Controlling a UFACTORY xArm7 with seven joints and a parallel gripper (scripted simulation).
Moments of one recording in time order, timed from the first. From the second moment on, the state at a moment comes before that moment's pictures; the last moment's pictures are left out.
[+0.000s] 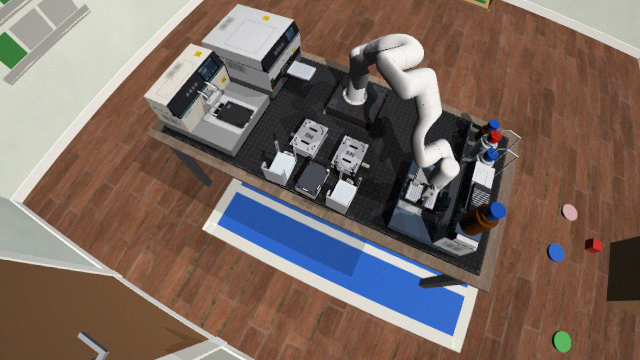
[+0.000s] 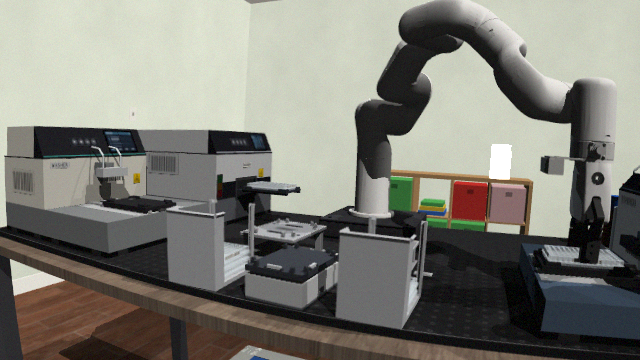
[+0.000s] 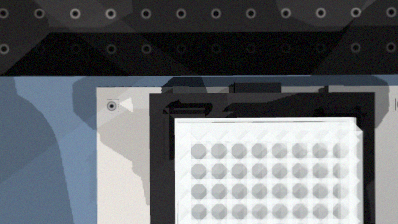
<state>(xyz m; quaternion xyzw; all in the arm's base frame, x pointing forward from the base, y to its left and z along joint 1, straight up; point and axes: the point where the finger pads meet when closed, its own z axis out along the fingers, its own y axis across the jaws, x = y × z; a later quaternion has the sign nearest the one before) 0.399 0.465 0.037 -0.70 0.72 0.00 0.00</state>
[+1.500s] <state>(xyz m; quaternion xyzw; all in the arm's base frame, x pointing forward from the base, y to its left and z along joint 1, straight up) 0.399 0.465 0.050 -0.70 0.72 0.00 0.00</state>
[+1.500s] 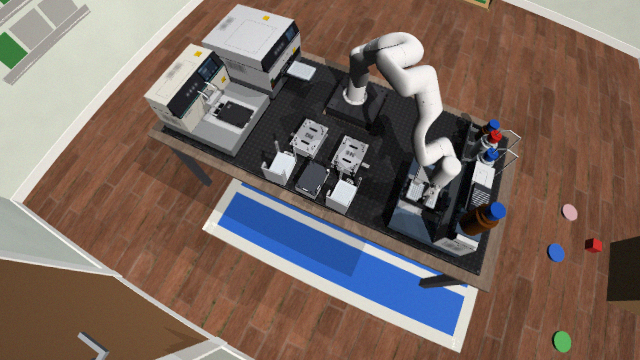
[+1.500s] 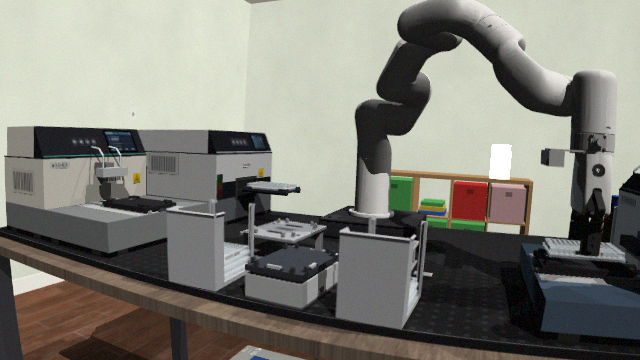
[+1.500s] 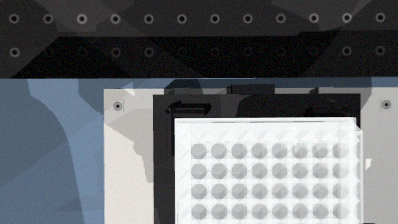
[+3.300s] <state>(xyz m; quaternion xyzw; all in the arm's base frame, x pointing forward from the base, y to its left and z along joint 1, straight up) 0.399 0.465 0.113 -0.70 0.72 0.00 0.00</state>
